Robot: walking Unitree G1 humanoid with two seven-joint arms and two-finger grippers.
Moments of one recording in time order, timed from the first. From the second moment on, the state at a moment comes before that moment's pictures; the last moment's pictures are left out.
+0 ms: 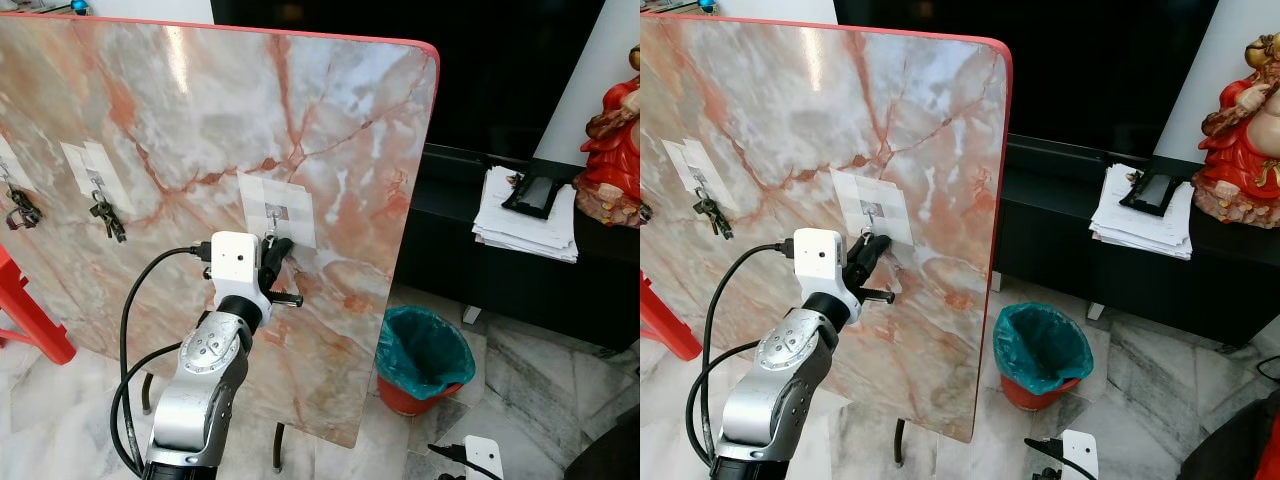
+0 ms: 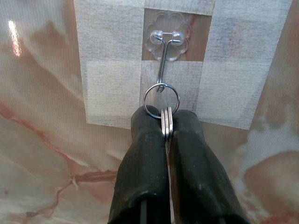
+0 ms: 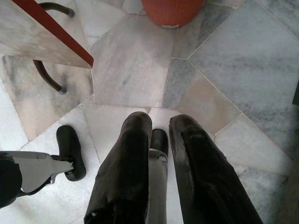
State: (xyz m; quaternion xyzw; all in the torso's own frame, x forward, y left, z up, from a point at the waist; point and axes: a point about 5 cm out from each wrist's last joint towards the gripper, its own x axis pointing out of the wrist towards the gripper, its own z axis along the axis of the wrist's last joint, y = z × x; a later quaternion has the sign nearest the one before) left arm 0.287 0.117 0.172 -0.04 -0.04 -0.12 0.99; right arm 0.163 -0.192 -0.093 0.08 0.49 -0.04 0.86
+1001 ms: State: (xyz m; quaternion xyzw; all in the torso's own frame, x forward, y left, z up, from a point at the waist) left arm 0.295 0.114 0.176 -0.04 -0.03 -0.11 0.99; right arm 0.162 -0.192 -0.093 0.09 0.50 -0.04 0.86
